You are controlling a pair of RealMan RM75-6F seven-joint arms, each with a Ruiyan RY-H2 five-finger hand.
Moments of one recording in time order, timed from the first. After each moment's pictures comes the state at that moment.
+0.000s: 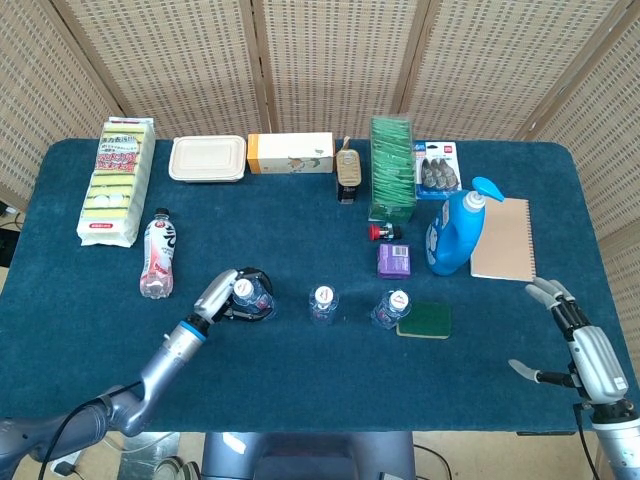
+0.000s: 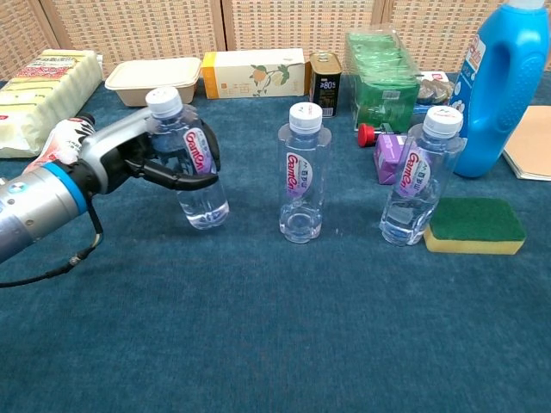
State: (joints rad) left arm -0.67 -1.79 -0.11 -1.08 1.54 1.08 -0.80; right arm 0.13 -1.11 0.01 -1.51 -1.66 1.56 0.58
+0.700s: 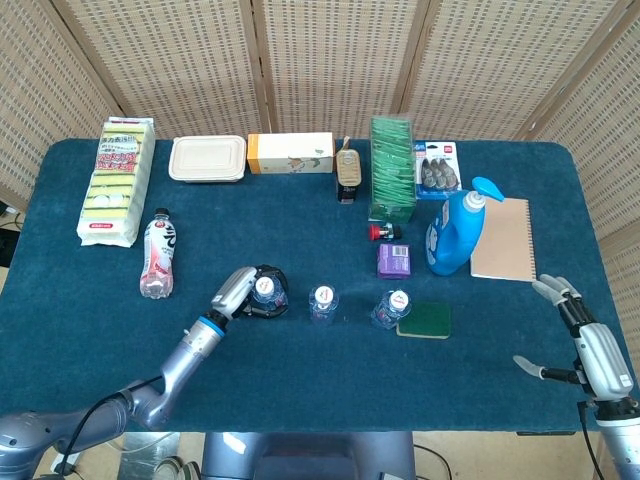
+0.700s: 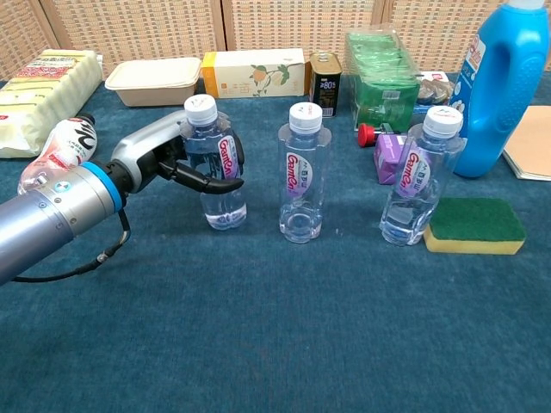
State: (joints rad) left arm -0.72 -1.85 -0.14 -1.05 1.47 1.03 -0.68; right arm 0.13 -1.10 0.02 -1.51 -1.64 1.55 0.61
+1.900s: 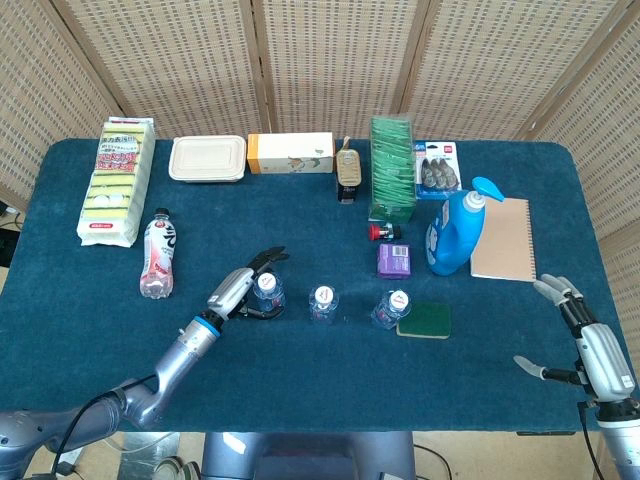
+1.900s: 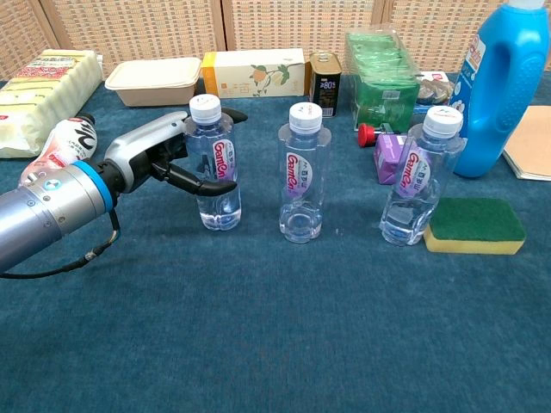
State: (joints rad) left arm -0.72 -1.81 -0.12 -1.07 1.48 1.02 -0.70; right arm 0.13 -1.10 0.02 -1.51 -1.64 1.56 0.61
